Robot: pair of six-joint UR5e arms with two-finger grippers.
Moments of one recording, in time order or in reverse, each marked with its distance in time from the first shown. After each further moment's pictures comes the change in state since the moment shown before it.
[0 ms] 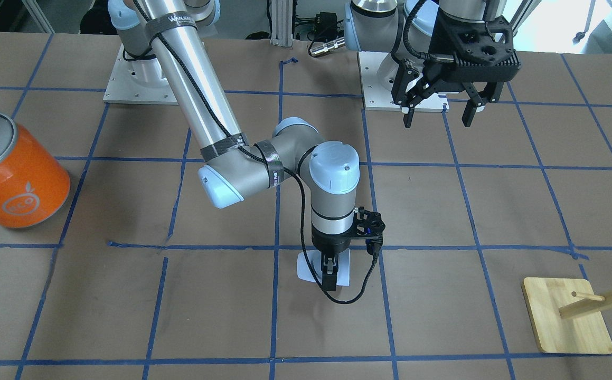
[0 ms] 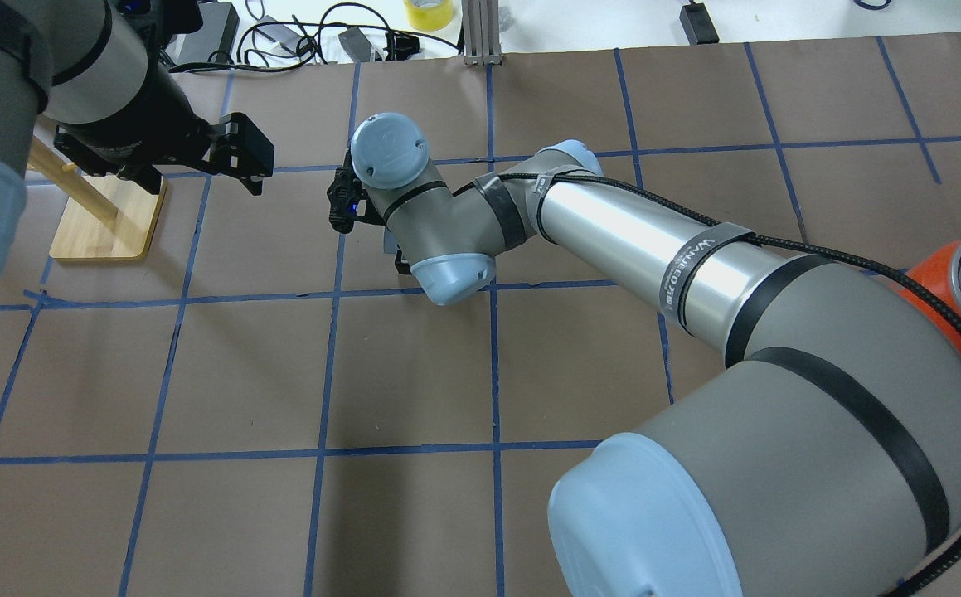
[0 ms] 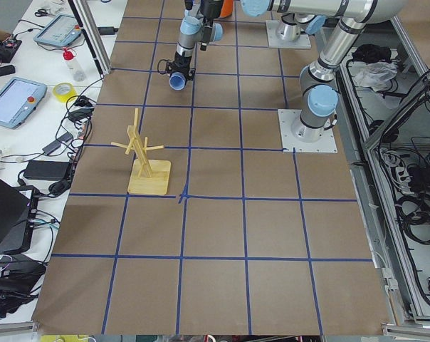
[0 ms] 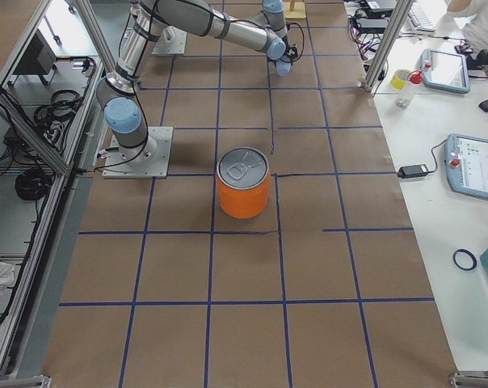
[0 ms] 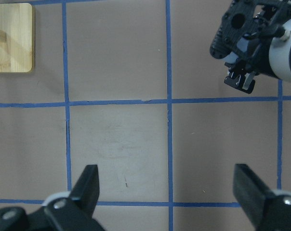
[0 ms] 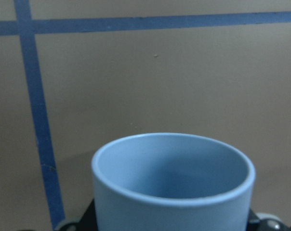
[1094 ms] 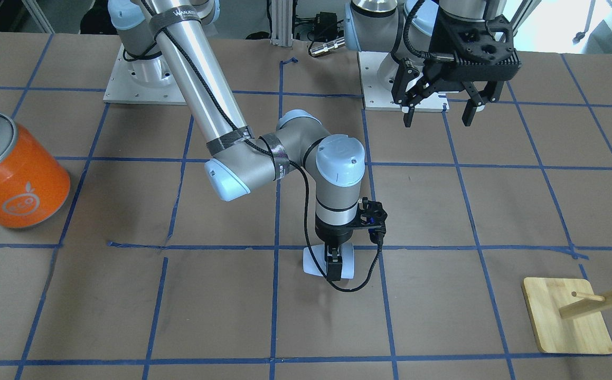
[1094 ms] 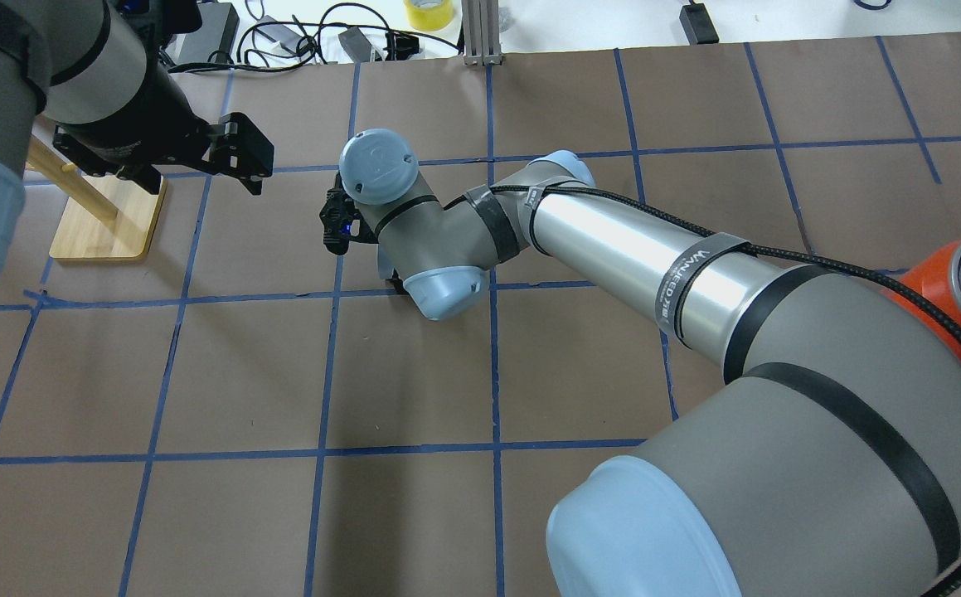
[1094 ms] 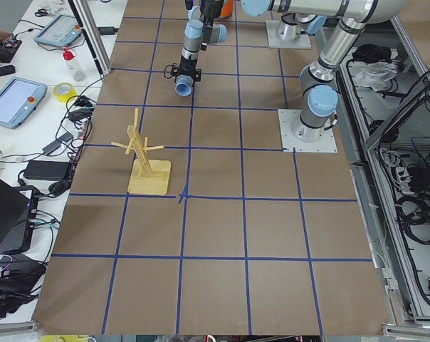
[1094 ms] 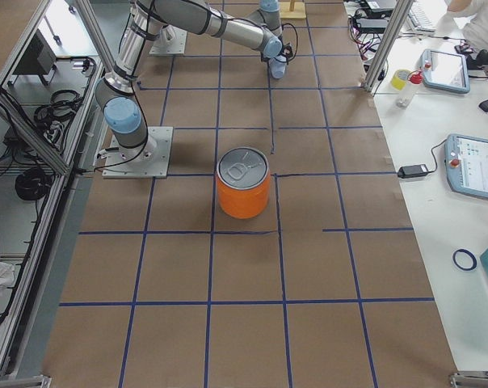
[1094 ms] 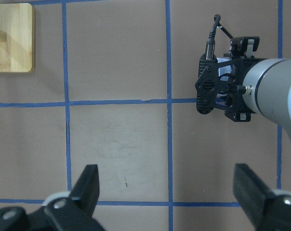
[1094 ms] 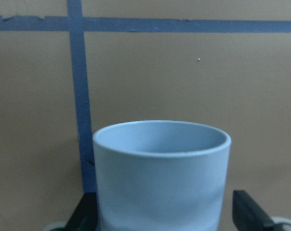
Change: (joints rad) left arm 0.000 0.002 0.000 0.000 -0.001 0.000; right arm 0.019 -0.026 0.015 0.039 -0.005 -0.016
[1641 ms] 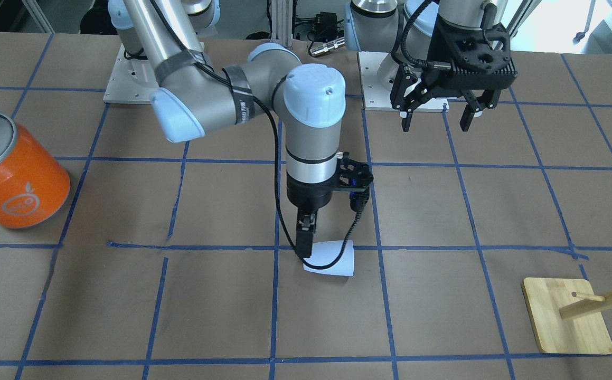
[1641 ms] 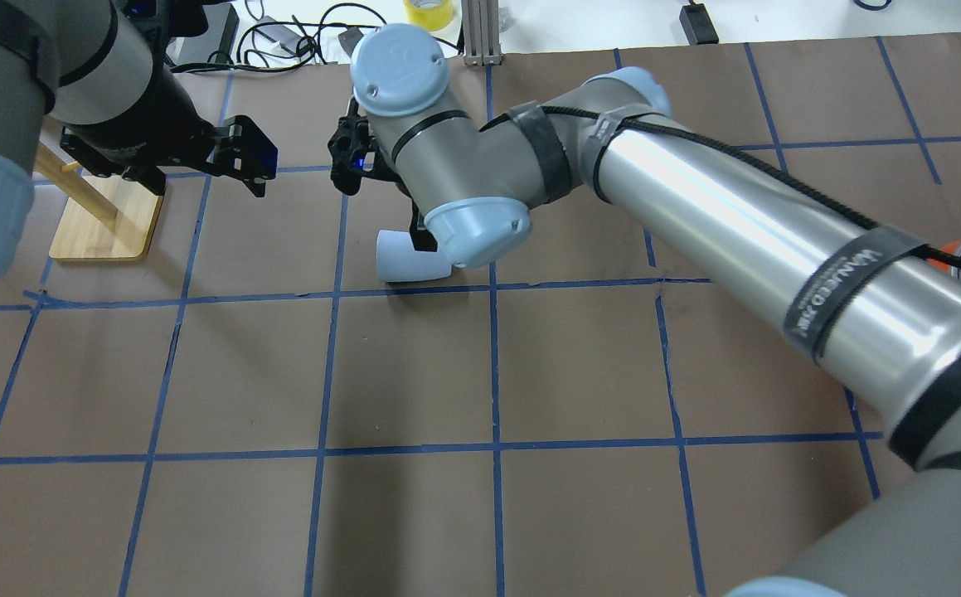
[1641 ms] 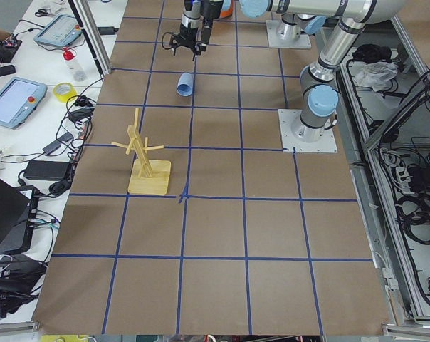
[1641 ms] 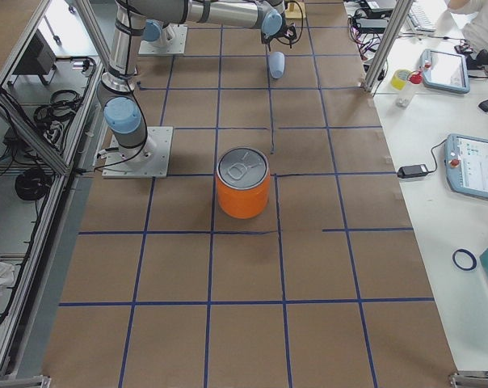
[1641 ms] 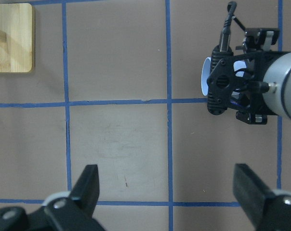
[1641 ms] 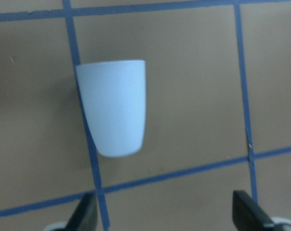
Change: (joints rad) left arm 0.001 -0.020 -0.001 0.000 -0.011 0.010; right arm -0.090 -0.231 -0.002 0.240 -0.004 0.027
